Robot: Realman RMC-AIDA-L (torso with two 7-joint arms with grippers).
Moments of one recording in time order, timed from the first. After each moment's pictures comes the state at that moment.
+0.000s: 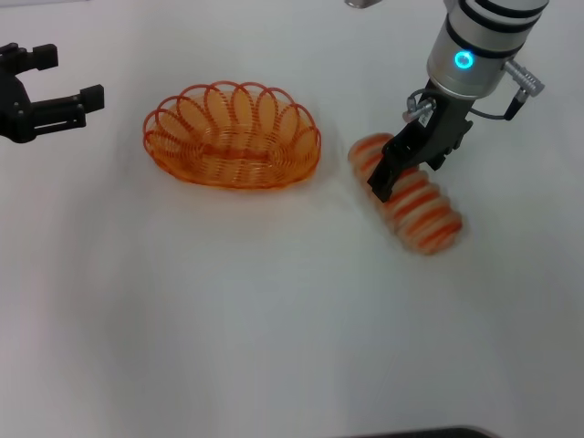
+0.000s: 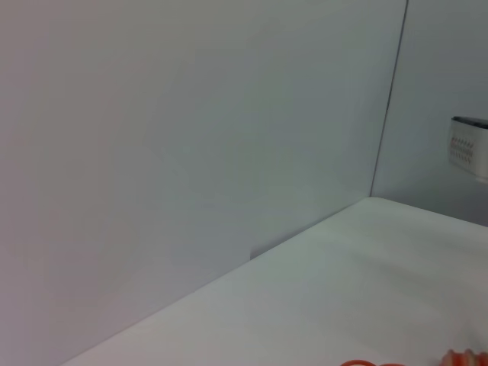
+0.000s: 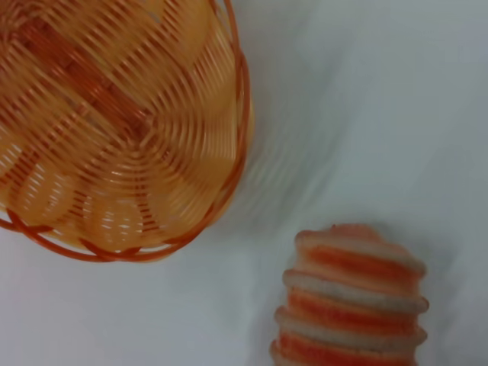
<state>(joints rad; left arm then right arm) -0.41 -2.13 0.58 1.06 2.02 1.56 -1.52 1.12 2.10 -1.17 -0.62 -2.87 -1.49 2.85</state>
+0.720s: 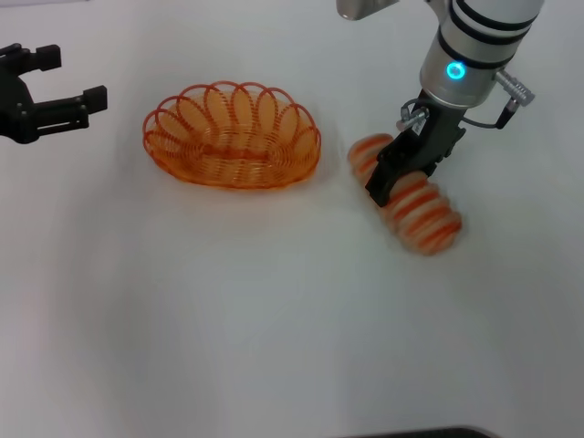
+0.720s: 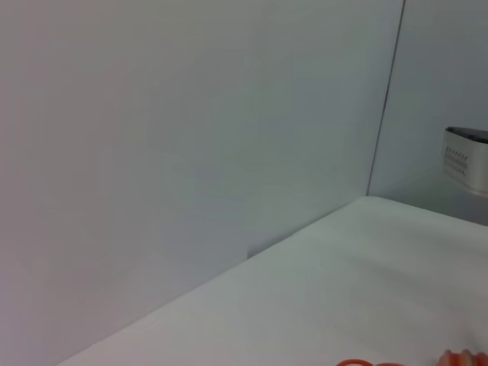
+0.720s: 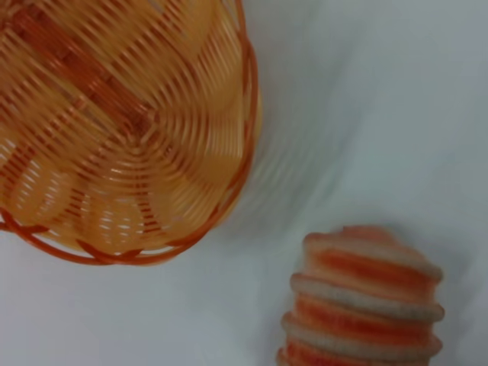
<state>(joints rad) -0.41 -2.13 0.58 1.06 2.02 1.56 -1.52 1.13 2.10 -1.17 -0.55 -2.86 -1.43 2.83</state>
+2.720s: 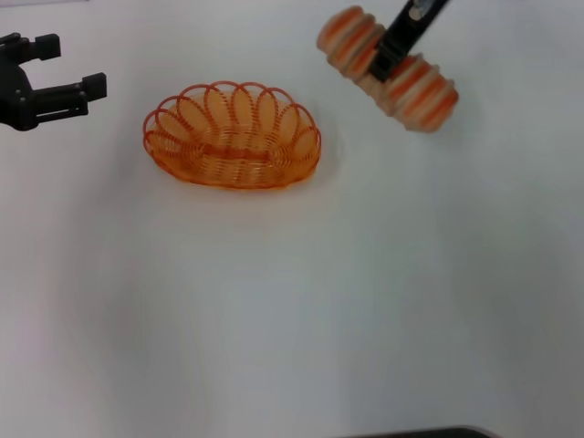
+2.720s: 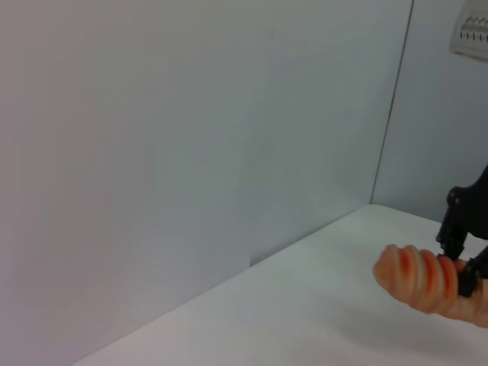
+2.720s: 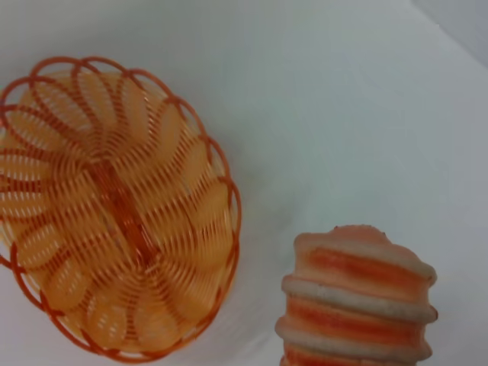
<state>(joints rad) -0.43 -2.12 0.58 1.06 2.02 1.56 -1.56 1.13 2.11 -1.07 -0.94 -2.93 -1.55 2.51</state>
